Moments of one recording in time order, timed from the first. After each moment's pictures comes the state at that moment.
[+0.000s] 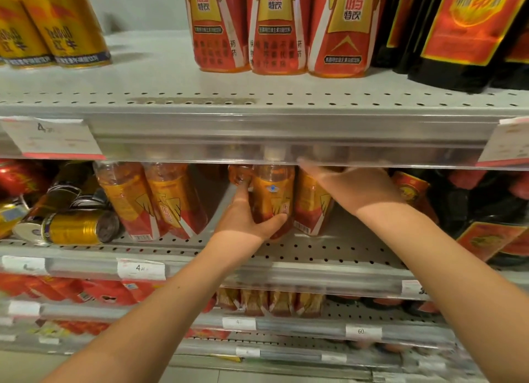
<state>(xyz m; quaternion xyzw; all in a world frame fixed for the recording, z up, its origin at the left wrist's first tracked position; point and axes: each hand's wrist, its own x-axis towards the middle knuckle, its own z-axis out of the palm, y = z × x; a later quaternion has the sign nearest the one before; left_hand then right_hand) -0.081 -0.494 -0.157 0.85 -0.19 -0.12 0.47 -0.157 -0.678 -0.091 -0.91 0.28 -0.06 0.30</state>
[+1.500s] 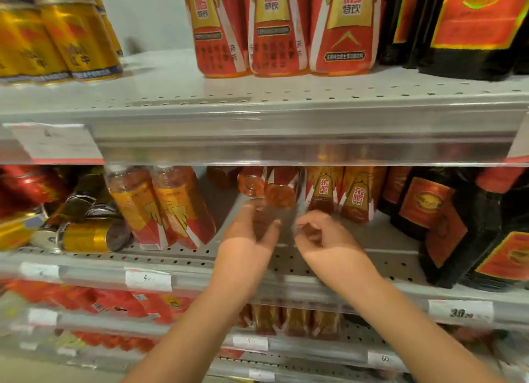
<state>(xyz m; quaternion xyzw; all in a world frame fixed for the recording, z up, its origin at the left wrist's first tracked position) -0.099 -0.487 -0.173 0.85 -0.19 0.02 0.49 -0.161 -0.639 -0.181 -0.88 0.17 -0.09 0.44</state>
